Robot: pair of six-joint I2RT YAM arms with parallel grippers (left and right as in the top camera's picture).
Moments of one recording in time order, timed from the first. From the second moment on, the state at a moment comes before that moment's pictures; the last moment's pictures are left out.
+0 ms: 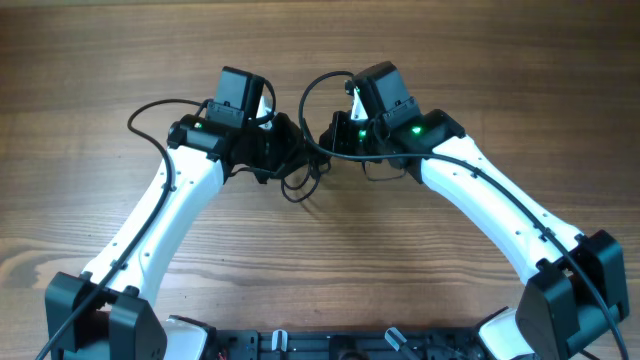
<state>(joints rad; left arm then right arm) -0.32 1.54 1.21 -0.77 0.54 -0.99 0.54 1.67 1.30 -0.57 -0.34 0.71</state>
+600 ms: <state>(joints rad) -0.34 1.54 1.21 -0.75 0.43 -1.09 0.54 1.67 1.30 -0.56 -0.34 0.72</state>
